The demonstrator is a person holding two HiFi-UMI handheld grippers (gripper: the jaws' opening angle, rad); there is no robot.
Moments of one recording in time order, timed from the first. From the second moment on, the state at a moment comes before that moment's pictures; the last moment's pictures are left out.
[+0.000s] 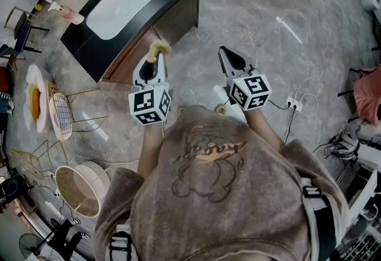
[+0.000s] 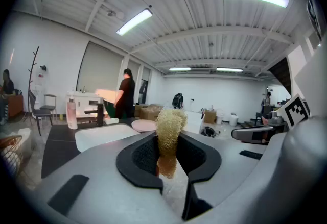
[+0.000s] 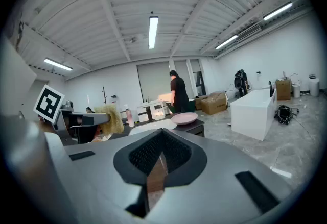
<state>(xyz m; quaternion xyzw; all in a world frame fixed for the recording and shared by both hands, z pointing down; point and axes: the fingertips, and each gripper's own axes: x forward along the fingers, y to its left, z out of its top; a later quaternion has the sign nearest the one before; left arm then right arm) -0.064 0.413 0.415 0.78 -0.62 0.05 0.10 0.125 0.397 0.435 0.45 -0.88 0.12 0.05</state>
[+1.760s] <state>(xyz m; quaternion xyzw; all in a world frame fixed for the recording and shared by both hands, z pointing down) -0.116 0.095 0.404 0.80 -0.59 0.04 0.11 0.064 0.073 0.440 0.44 -0.88 0.14 0.03</state>
